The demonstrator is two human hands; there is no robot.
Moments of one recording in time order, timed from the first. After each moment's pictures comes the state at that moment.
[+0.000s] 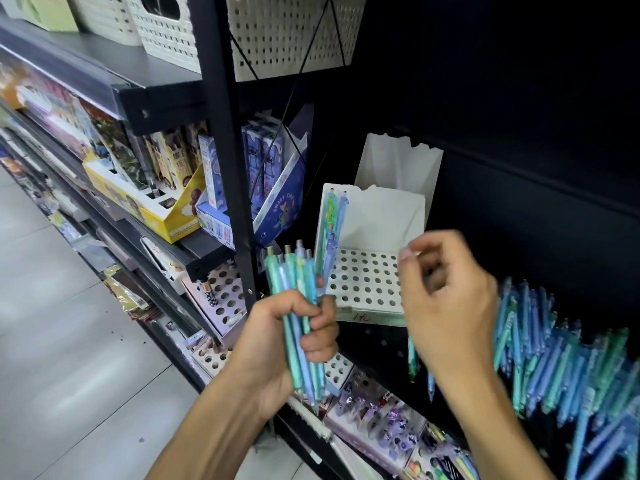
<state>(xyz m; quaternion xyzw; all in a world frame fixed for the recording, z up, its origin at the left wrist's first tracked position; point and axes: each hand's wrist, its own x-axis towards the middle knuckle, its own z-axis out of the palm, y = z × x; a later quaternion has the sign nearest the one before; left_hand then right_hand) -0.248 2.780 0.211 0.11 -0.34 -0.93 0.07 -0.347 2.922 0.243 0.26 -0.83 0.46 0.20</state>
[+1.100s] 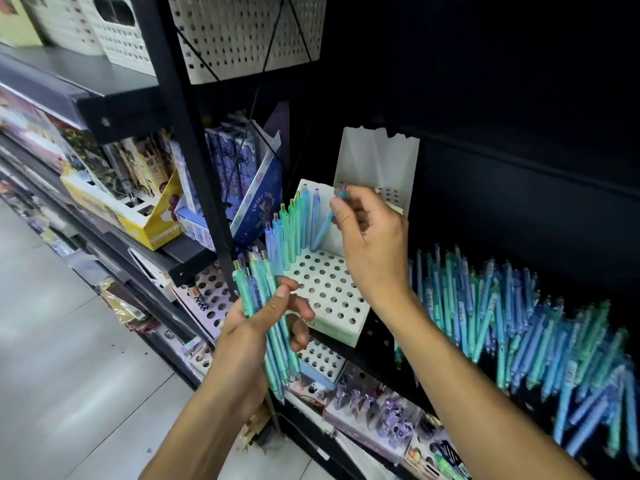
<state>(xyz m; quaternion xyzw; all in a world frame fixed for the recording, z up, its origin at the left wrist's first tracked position) -0.237 2.790 0.207 0.22 -0.49 -0.82 0.20 -0.396 2.863 0.226 0.33 -0.73 0.58 0.15</state>
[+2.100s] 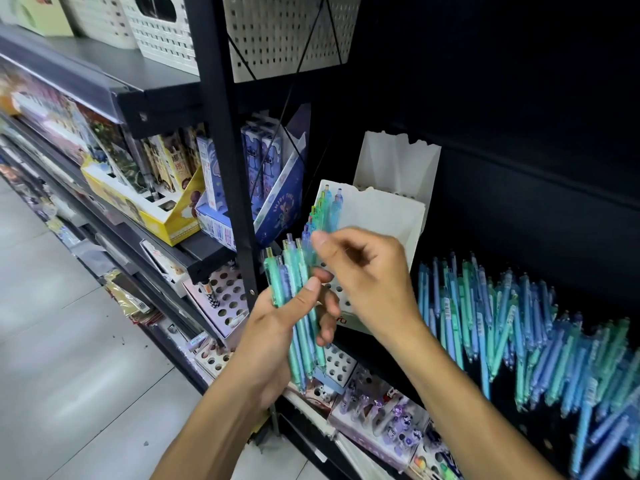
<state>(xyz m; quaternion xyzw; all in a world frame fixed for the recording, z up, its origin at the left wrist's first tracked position) -0.244 2.780 0.210 0.14 -0.49 -0.84 0.17 -0.345 2.864 0.239 0.34 -0.69 0.63 -0.10</state>
